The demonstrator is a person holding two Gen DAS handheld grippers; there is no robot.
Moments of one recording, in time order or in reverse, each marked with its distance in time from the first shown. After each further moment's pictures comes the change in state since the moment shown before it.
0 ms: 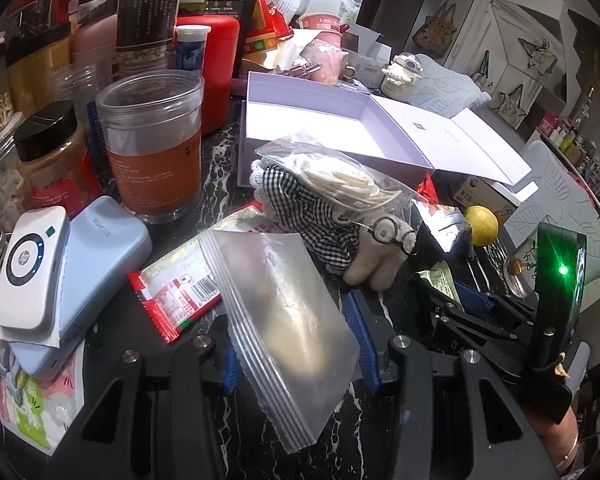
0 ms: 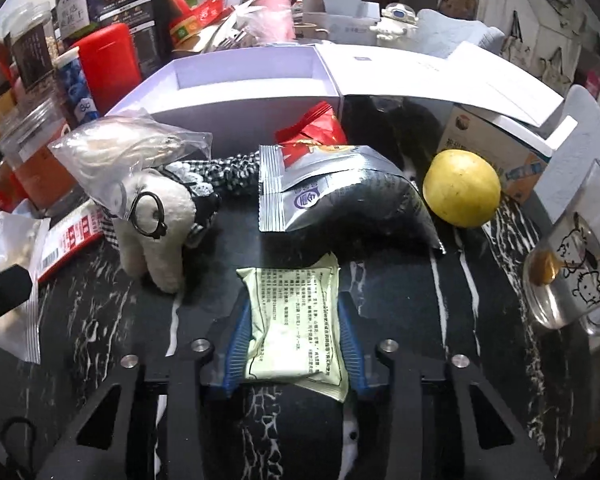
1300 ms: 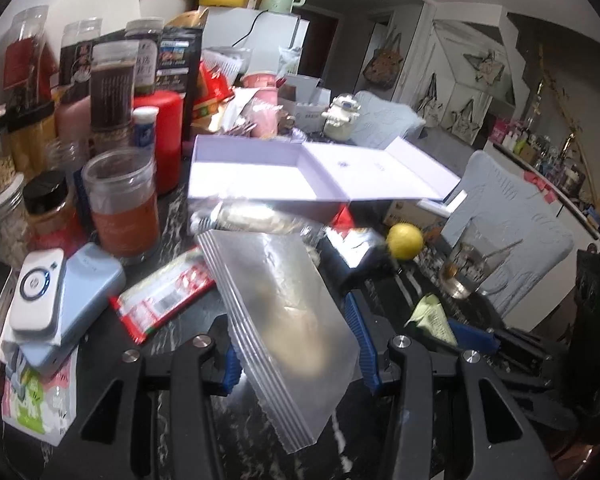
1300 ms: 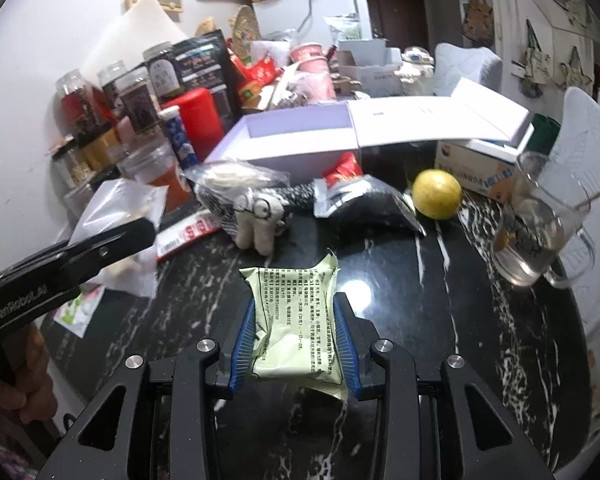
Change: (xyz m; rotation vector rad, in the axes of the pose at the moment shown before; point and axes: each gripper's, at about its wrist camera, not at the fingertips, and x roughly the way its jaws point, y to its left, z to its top) left arm -0.063 -0.047 -0.014 0.112 -0.189 -0.116; right arm -0.128 -0.021 -0.048 0.004 -0.155 0.238
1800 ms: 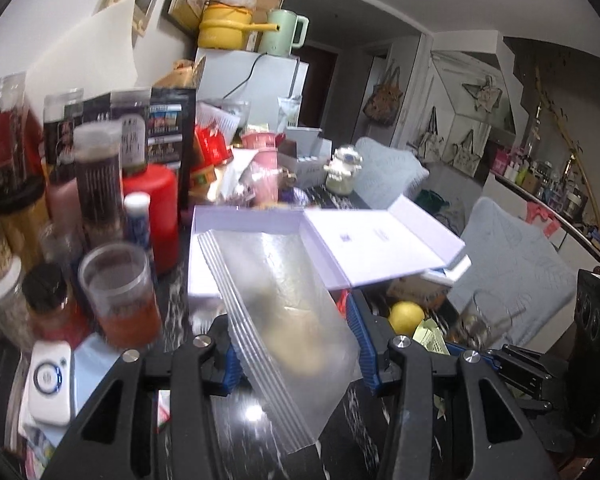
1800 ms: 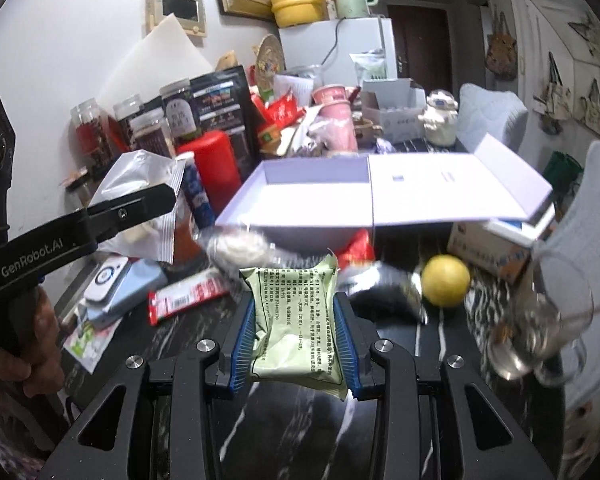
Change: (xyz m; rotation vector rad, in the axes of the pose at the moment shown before) left arm 0.004 -0.005 0.072 0.018 -0.140 0.025; right arm -0.001 -0.004 0.067 -0.080 -0.085 0.049
